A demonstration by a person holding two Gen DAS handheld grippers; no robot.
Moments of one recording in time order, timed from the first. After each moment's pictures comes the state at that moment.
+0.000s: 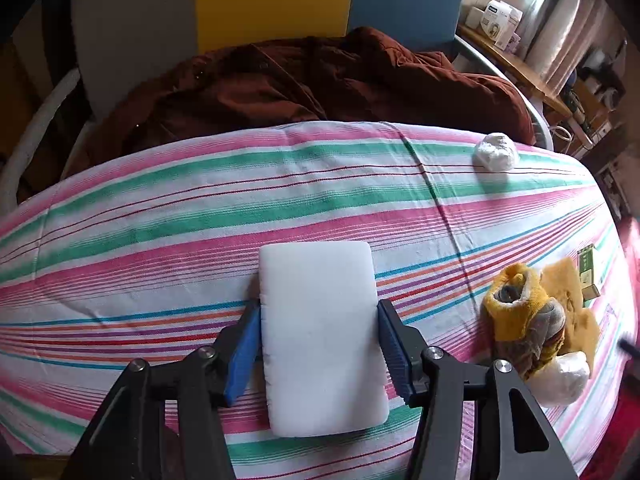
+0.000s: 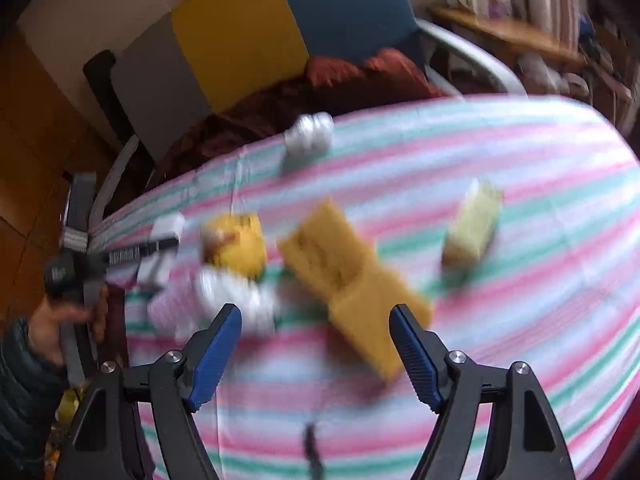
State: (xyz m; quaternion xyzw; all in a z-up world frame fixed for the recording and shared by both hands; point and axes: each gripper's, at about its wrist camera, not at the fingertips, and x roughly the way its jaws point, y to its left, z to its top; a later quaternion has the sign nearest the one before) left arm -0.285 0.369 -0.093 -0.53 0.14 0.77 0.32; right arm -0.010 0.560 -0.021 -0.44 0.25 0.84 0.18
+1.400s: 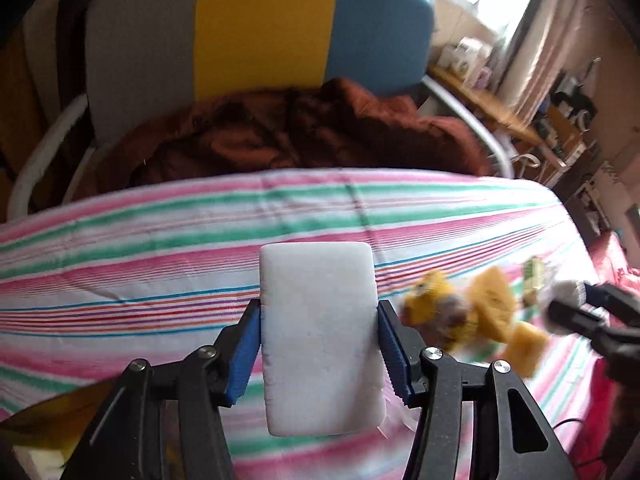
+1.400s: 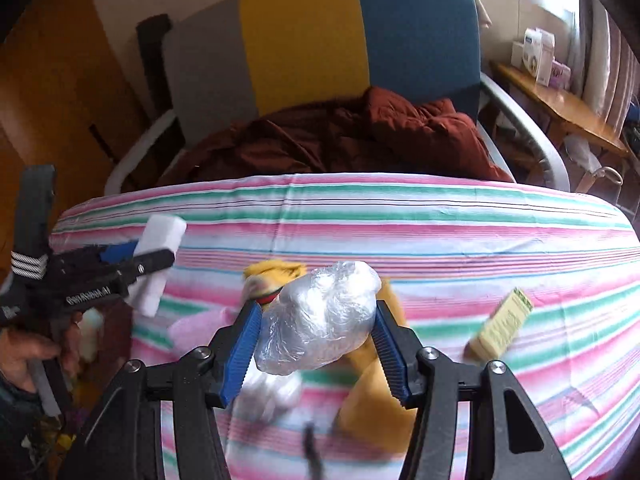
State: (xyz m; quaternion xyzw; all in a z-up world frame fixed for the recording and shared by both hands) left arm -0.220 0.342 -0.017 -0.47 0.09 0.81 0.35; right arm -0.042 0.528 0.009 -0.44 0.15 0.88 0.12
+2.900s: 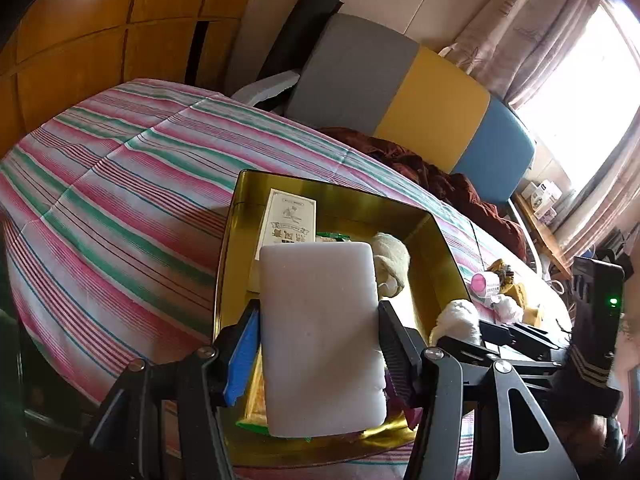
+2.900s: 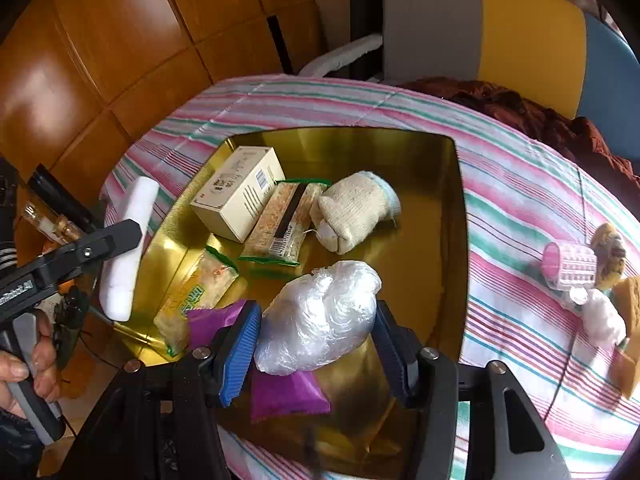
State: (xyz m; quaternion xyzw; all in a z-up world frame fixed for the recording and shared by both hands) left arm -0.079 -0.013 -0.016 -0.43 -0.13 0.88 0.17; right arm -0.064 0.221 -0.036 -0.50 0.05 0.86 -0.12
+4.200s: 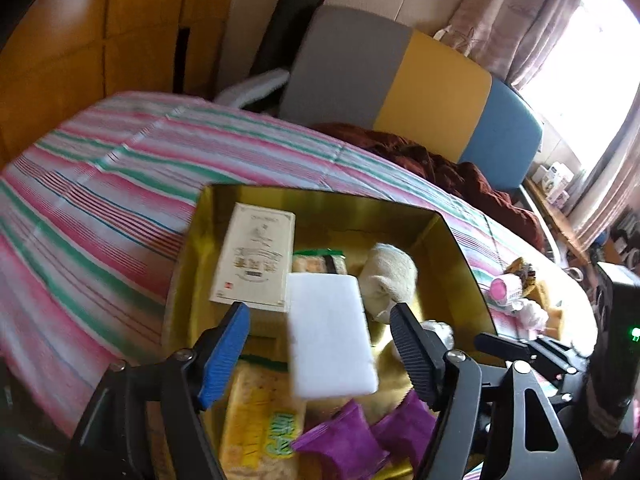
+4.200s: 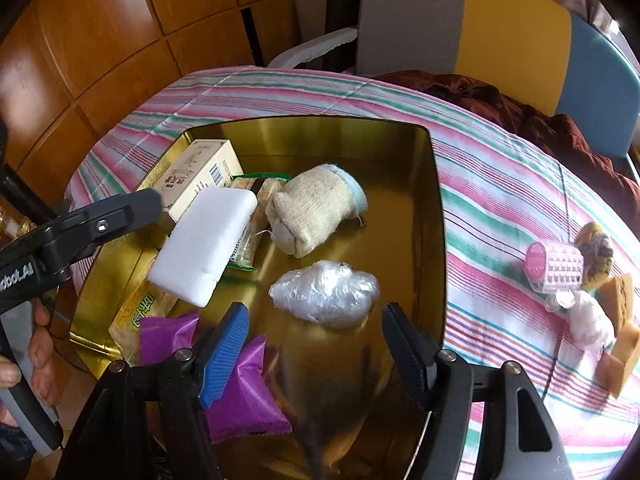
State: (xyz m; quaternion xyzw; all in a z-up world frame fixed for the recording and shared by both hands) left arm -0.114 0.032 -0.028 -0.42 -0.08 0.89 0.16; right arm -0.074 0.231 -0.049 -0.50 0.03 0.86 -0.06
